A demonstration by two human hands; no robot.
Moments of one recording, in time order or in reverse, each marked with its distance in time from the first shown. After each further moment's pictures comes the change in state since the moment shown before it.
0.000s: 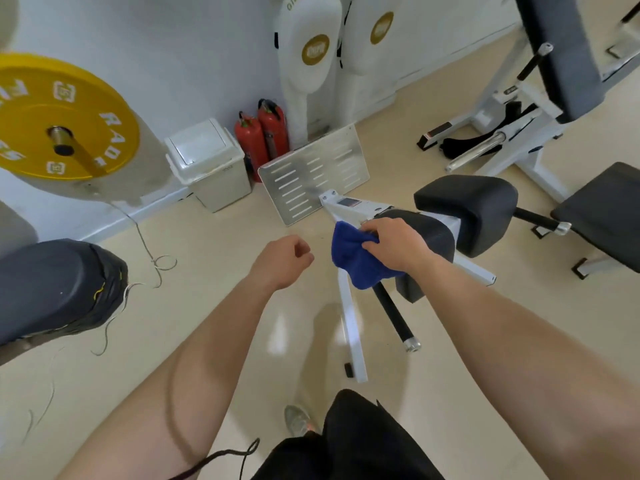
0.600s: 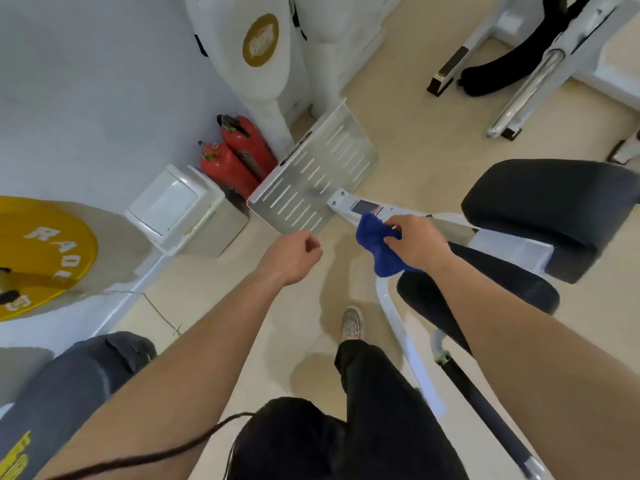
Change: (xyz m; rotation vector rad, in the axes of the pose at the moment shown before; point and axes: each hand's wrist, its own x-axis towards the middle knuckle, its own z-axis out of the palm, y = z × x) left_hand 0.345 0.024 -0.033 0.310 -0.276 0.041; right_hand 0.284 0.111 0.024 0.306 0.052 0.340
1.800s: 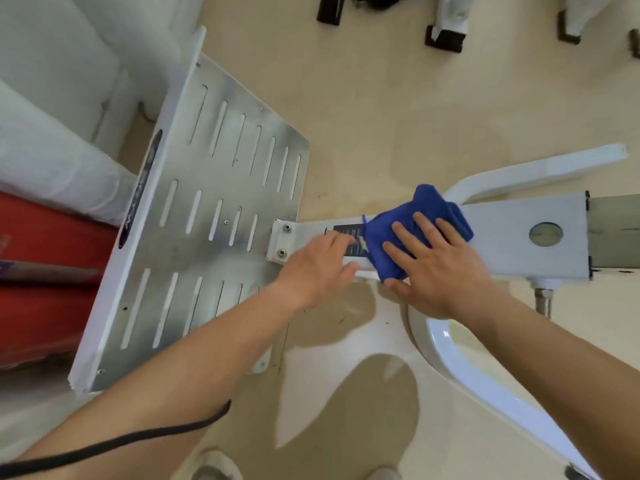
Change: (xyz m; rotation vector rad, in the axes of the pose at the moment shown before) left_hand 0.548 -0.137 0.239 0.352 -0.266 0.842; right_hand 0.341 0.135 0.271 -0.671 -0.143 0.383
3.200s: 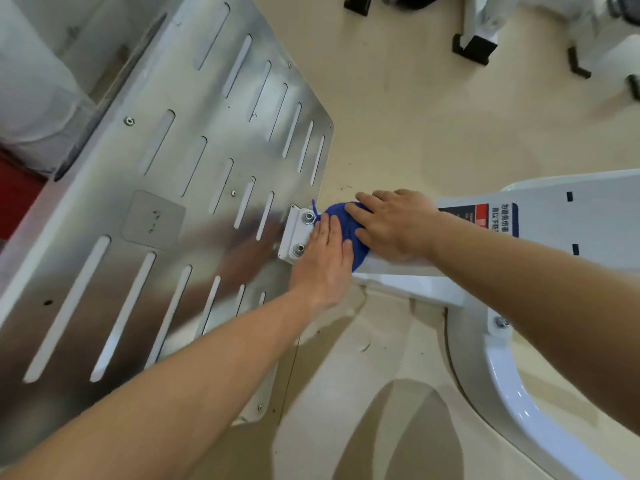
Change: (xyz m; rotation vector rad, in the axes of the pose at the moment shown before) left_hand 0.059 -0.127 0.125 -0.267 0.266 -0.127; right_hand 0.184 -0.084 0.015 -0.227 0.105 -0.114
